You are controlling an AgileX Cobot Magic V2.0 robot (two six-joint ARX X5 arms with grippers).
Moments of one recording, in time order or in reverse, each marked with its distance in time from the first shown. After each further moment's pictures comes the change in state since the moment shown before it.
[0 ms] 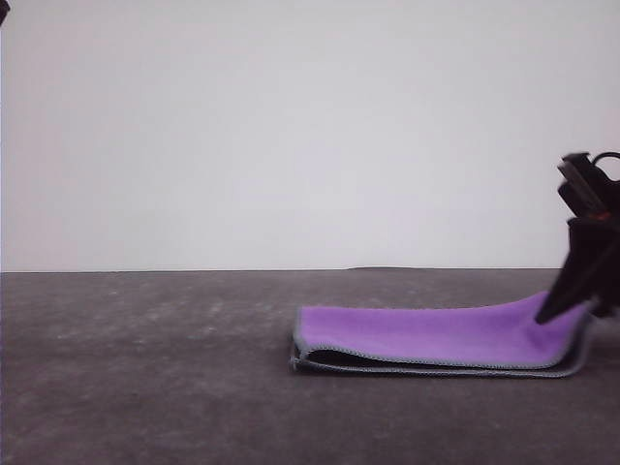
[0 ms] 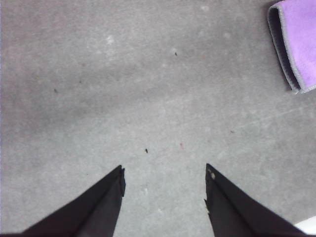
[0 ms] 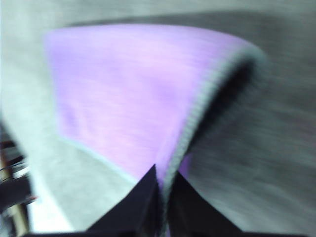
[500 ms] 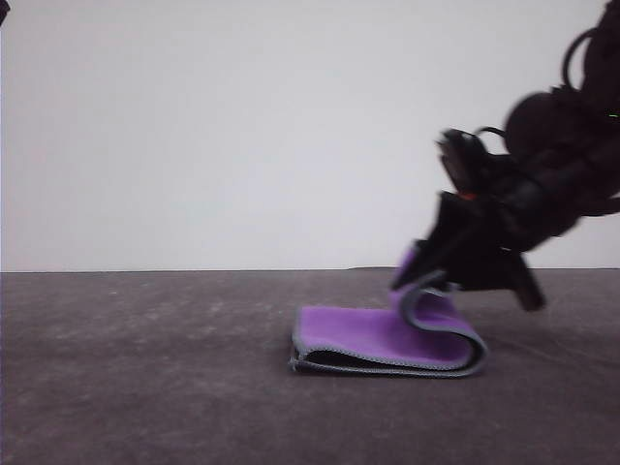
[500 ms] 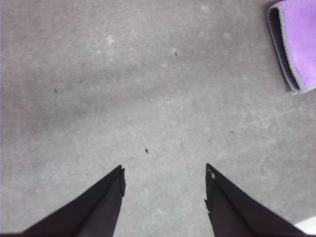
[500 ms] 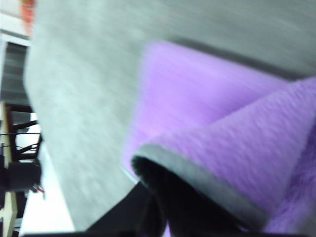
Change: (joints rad) left_arx 0.000 0.000 0.000 0.000 0.000 0.000; right_arx 0.328 0.000 0.000 0.428 0.004 0.271
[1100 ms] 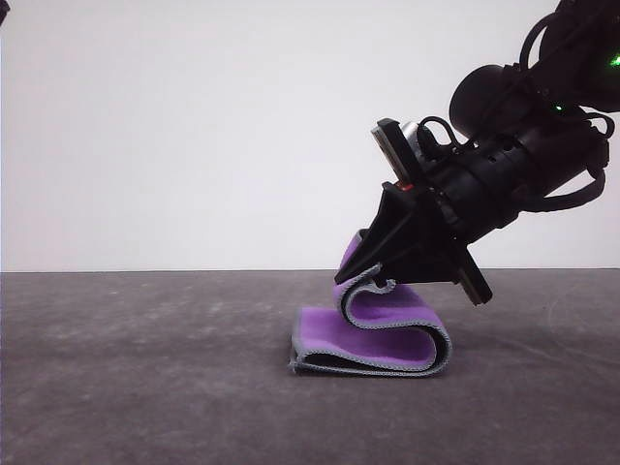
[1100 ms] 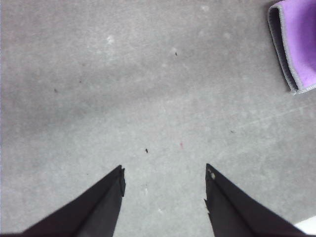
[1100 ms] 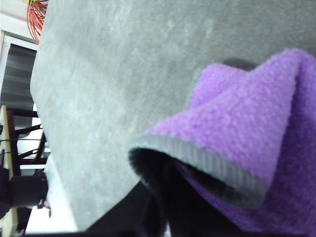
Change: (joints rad) left_arx 0.000 0.000 0.000 -0.001 0.000 0.000; right_arx 0.100 0.000 0.000 0.102 0.045 0.135
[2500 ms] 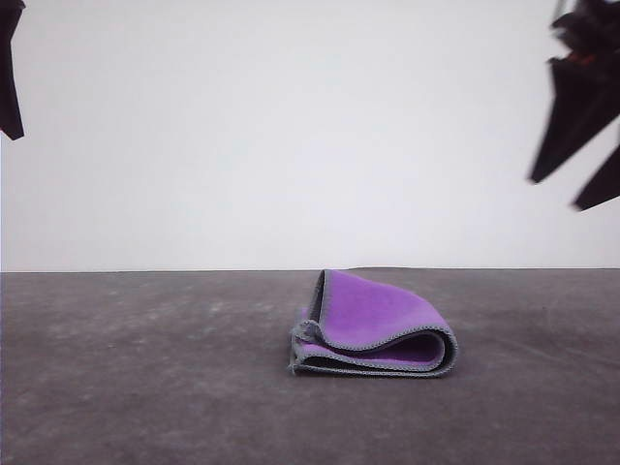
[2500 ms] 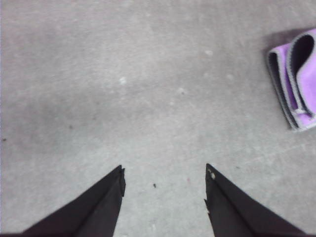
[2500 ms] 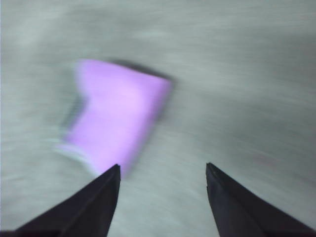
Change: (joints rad) left_arx 0.044 0.000 0.000 0.113 0.000 0.000; right_arx -0.328 -0.556 -0.001 -0.616 0.444 -0.395
